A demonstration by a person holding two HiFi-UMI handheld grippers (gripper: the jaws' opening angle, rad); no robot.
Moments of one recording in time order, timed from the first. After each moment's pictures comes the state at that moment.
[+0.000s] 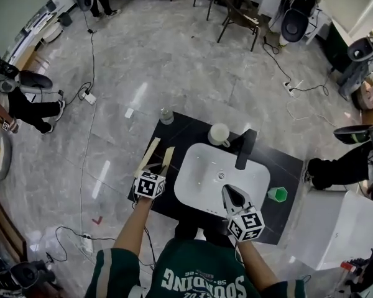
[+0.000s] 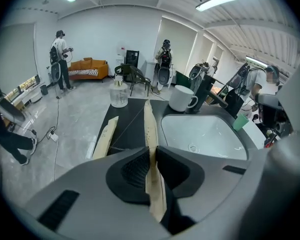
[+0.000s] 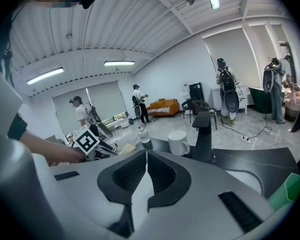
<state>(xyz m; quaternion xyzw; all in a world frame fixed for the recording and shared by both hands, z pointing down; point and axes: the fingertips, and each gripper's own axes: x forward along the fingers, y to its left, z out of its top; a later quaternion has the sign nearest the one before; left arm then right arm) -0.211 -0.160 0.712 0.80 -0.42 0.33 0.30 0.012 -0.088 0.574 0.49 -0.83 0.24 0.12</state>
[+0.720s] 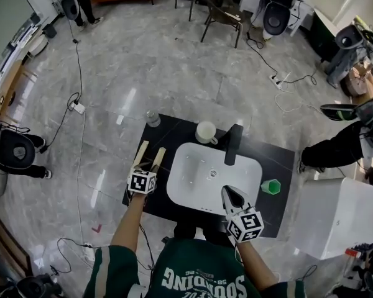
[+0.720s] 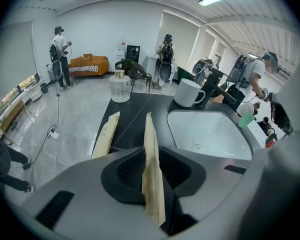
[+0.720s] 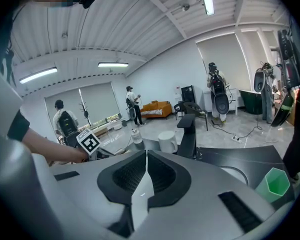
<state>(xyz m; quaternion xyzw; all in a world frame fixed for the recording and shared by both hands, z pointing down) -0.213 -0.174 0.734 0.78 -0.41 0.35 0.31 0.044 -0.069 0.568 0.53 -0.81 0.23 0.12</state>
